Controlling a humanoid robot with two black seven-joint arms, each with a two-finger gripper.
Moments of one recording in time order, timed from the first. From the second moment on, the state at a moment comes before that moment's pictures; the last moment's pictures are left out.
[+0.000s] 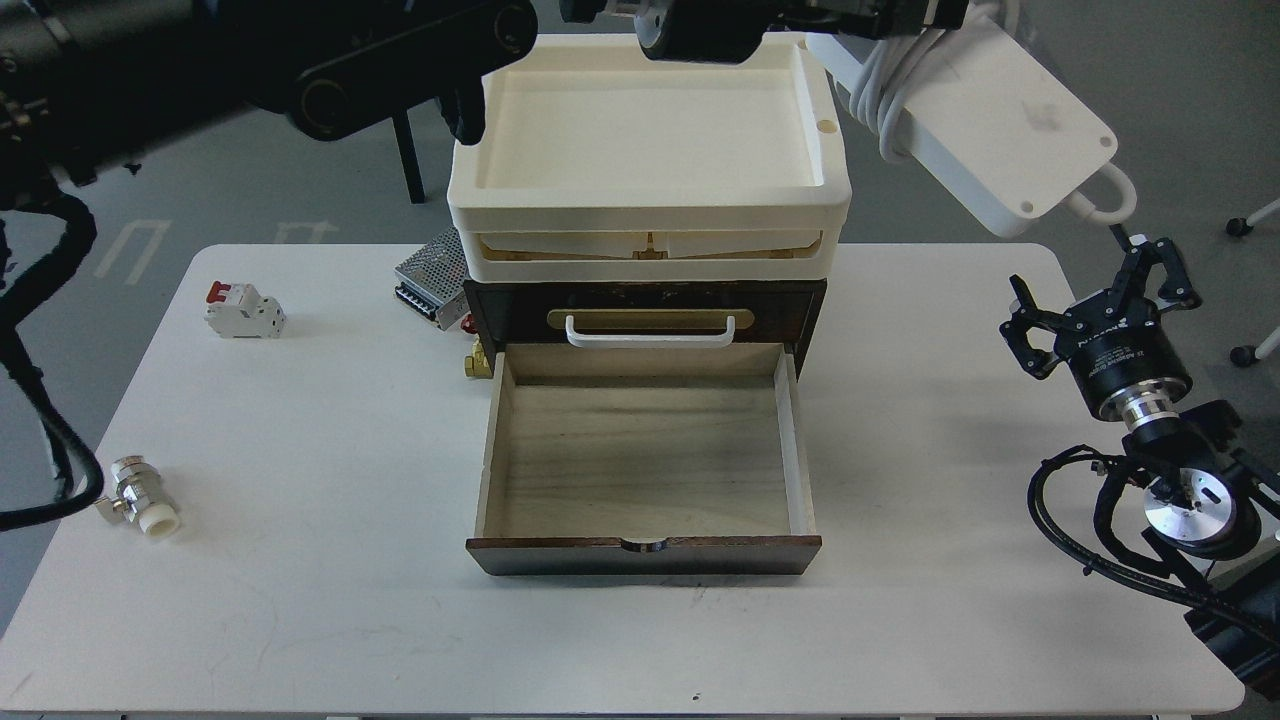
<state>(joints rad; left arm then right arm) -1.75 0.20 0.08 -0.96 0.93 -0.30 -0.49 0.37 -0.45 0.99 0.92 0.00 0.33 0.36</state>
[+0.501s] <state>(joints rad) -1.47 0.31 0.08 -1.13 1.13 -0.25 -0.49 0.37 -0.44 0.99 0.92 0.00 0.33 0.36</state>
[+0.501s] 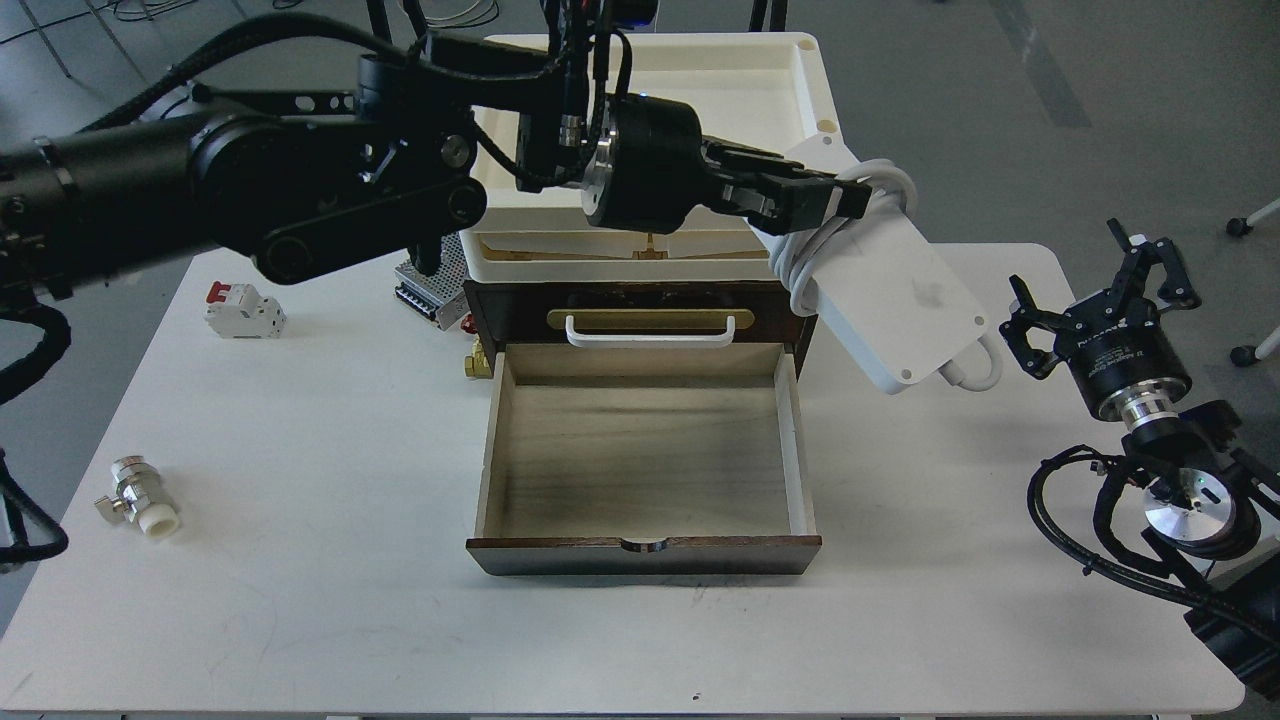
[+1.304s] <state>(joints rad) -1.11 0.45 0.08 -1.24 1.25 -0.06 -0.49 0.37 -0.44 0.99 0.92 0.00 0.33 0.36</state>
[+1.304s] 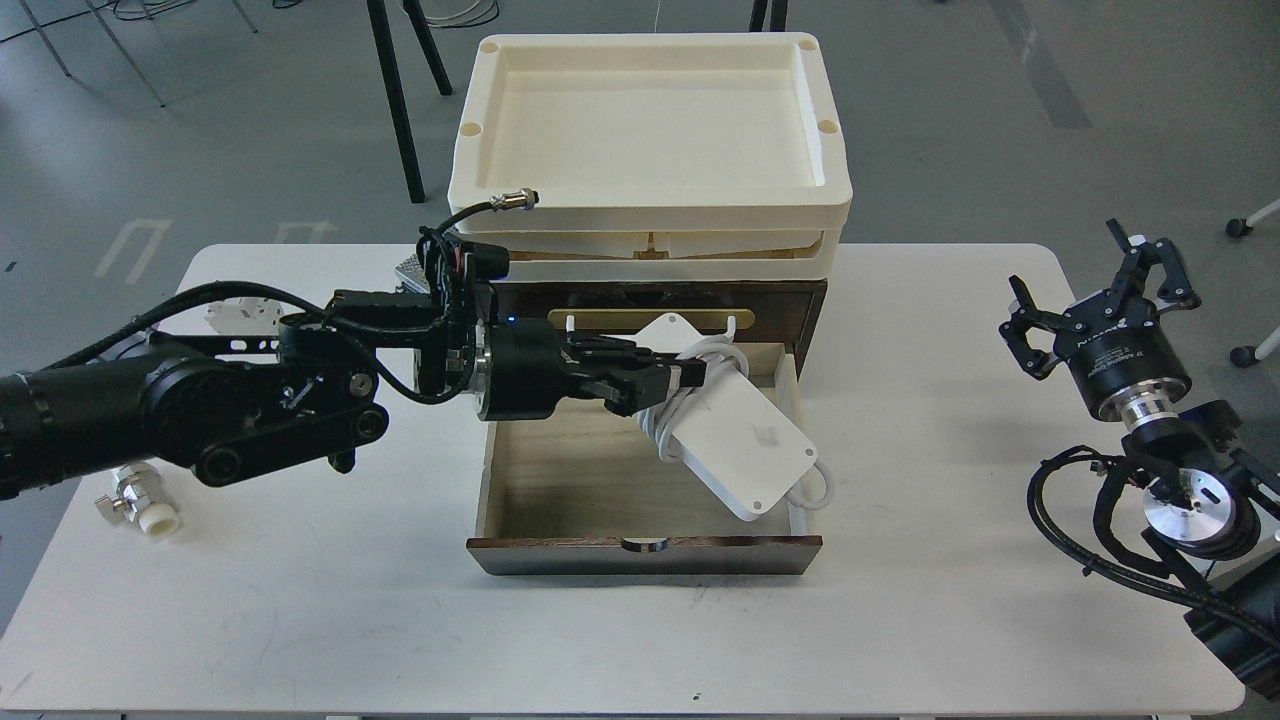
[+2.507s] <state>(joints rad) -0.81 0.47 0.07 -1.11 1.24 0.14 -0.49 0.37 -0.45 0.99 0.92 0.00 0.33 0.36</state>
